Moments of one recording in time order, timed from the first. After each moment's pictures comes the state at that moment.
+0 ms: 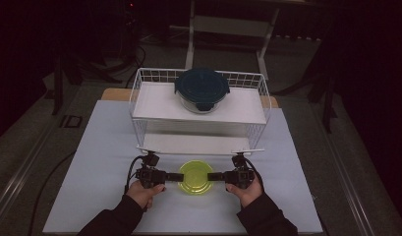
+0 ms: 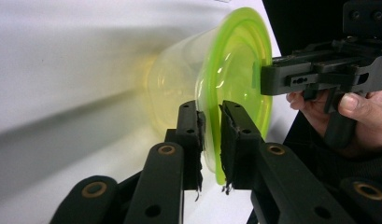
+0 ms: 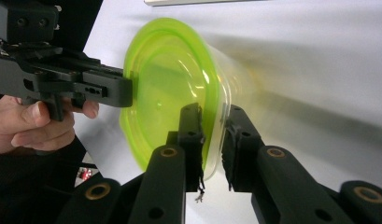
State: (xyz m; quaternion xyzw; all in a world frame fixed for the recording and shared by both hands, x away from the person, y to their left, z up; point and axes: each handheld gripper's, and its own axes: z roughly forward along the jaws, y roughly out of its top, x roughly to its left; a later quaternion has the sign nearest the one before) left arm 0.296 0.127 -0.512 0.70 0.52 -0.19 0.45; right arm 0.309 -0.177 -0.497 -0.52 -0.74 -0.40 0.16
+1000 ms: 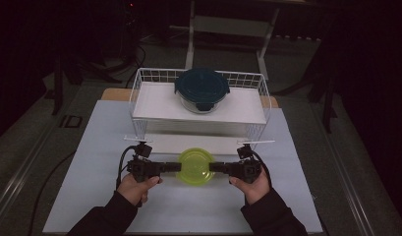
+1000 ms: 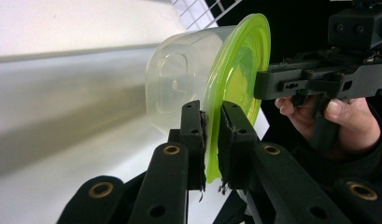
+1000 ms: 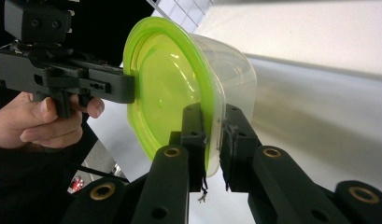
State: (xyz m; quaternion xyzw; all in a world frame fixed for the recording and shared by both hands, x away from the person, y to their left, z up) left arm 0.283 0.137 -0.447 0.70 0.49 -0.15 0.50; right arm 0.296 -0.176 -0.433 -0.47 -0.75 -0.46 0.11
